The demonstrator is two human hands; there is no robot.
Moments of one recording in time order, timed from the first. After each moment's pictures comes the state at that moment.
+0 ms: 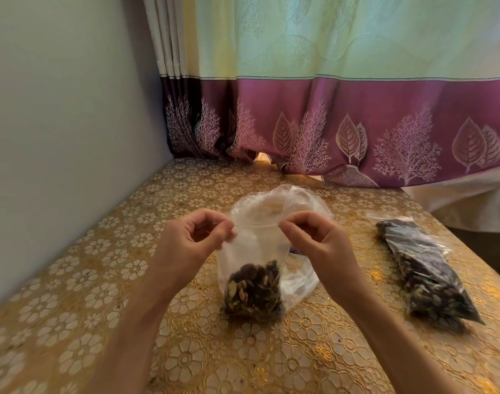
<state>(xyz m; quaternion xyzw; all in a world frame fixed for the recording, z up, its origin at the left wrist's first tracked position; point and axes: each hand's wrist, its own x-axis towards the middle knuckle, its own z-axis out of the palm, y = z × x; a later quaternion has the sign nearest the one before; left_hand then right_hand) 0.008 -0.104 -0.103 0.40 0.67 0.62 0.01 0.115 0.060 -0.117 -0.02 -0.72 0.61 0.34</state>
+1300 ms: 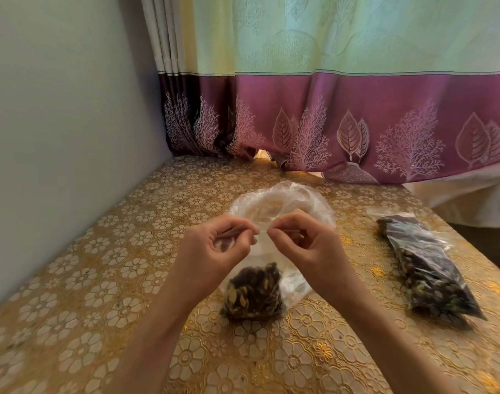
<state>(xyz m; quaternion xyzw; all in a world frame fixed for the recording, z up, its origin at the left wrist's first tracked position) 0.026 -0.092 -0.107 0.45 0.69 0.56 -0.03 0.115 0.048 -0.115 0.03 -0.78 0.53 0.34</state>
